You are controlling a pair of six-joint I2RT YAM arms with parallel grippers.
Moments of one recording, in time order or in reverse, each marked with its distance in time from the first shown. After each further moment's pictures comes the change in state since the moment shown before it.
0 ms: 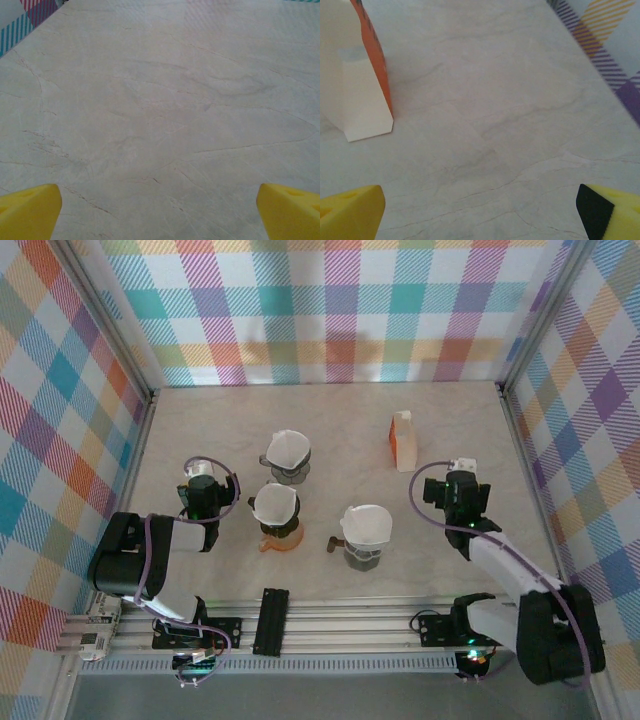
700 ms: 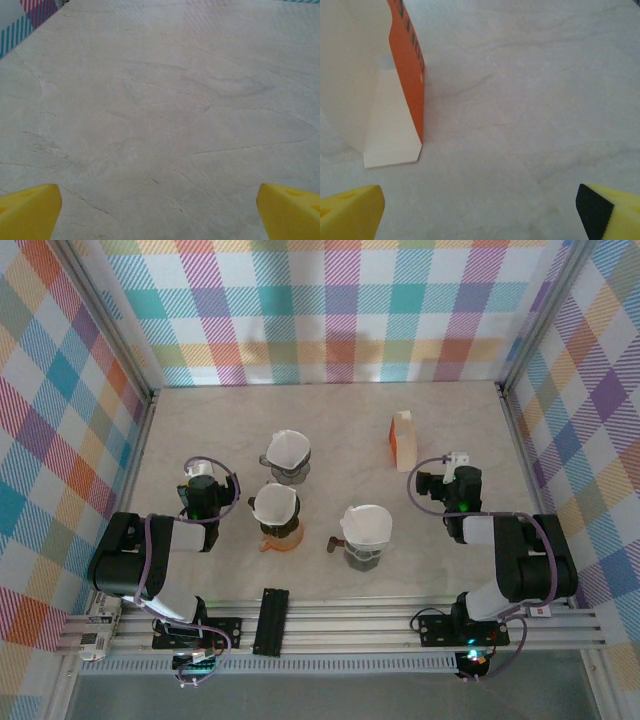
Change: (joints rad) left arm 0.000 0.000 0.000 0.003 0.000 0.003; right arm -0.156 0.402 -0.005 0.527 -0.348 -0.070
